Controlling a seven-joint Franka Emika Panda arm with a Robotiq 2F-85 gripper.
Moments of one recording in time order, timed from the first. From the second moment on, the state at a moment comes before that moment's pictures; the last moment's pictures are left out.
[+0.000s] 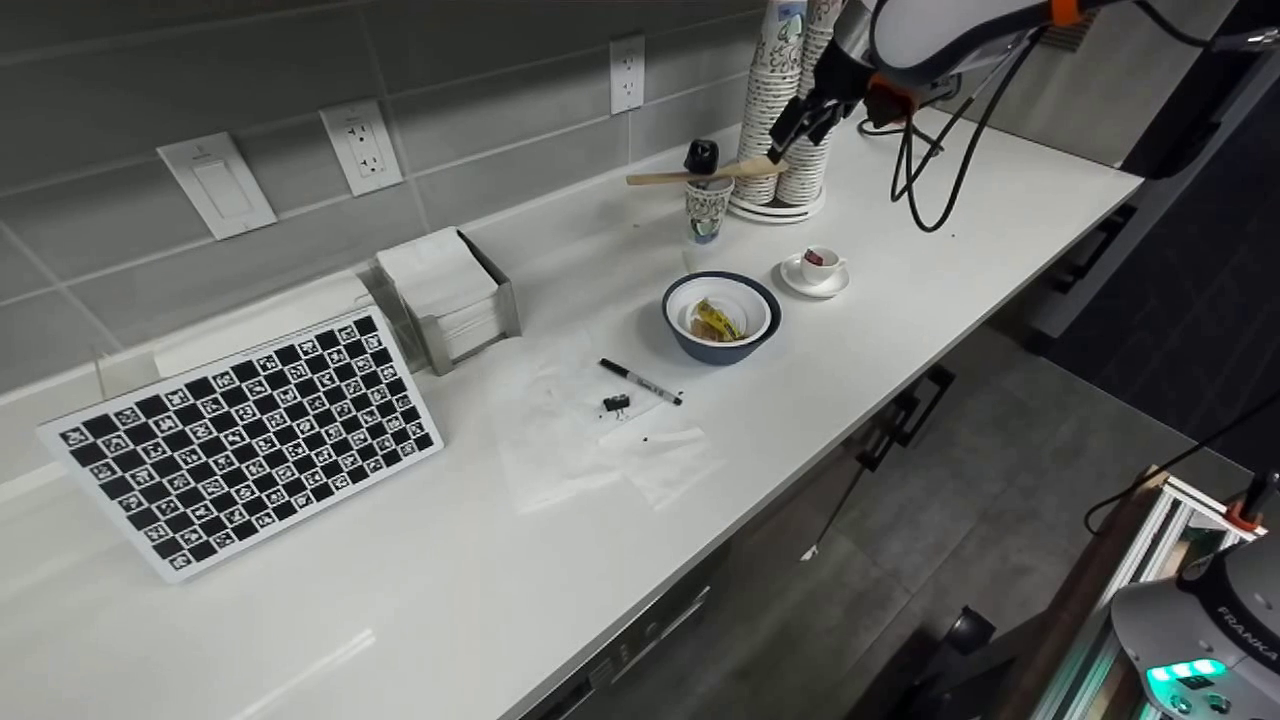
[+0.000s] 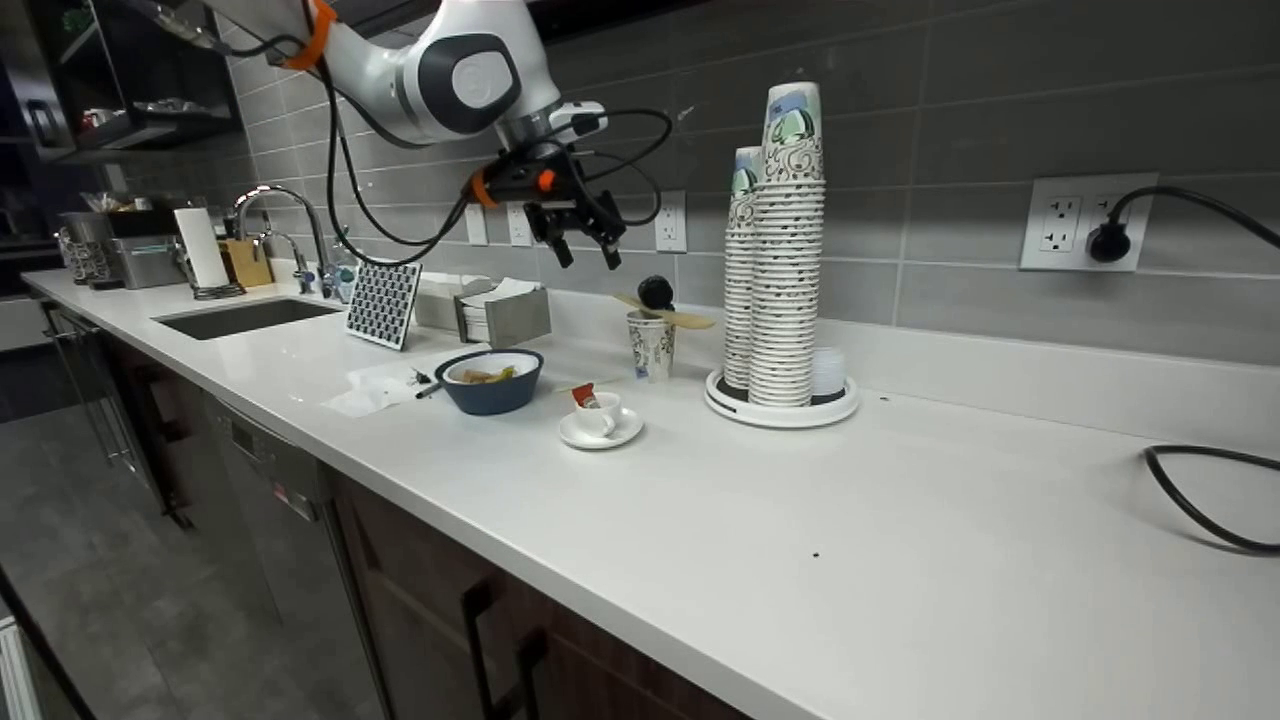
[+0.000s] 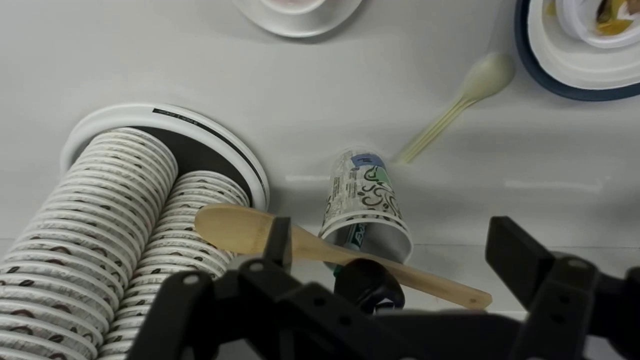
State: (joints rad) arm -0.03 0.18 -0.07 -1.89 0.00 2.50 -0.08
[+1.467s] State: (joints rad) arm 0.08 0.69 -0.15 -1.33 -0.19 2.60 0.38
